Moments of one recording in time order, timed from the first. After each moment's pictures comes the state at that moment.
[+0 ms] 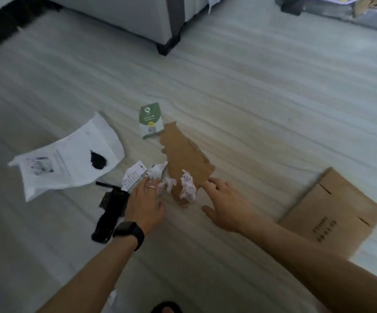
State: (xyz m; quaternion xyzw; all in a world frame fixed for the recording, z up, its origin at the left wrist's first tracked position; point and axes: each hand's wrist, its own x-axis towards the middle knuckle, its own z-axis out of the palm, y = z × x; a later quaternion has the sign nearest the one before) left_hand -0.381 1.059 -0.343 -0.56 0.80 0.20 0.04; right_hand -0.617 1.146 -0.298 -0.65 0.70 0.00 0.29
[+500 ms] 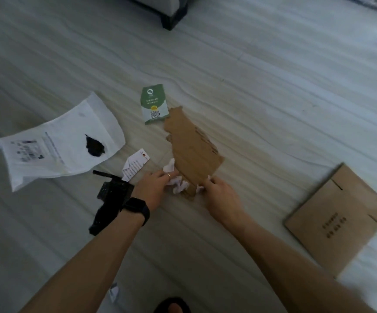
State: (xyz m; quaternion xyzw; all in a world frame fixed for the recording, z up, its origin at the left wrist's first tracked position) left_hand -0.371 1.014 -0.381 -0.45 0.86 0.22 0.08; right_hand -0.571 1.120 -0.365 -0.61 0.75 -0.05 0.27
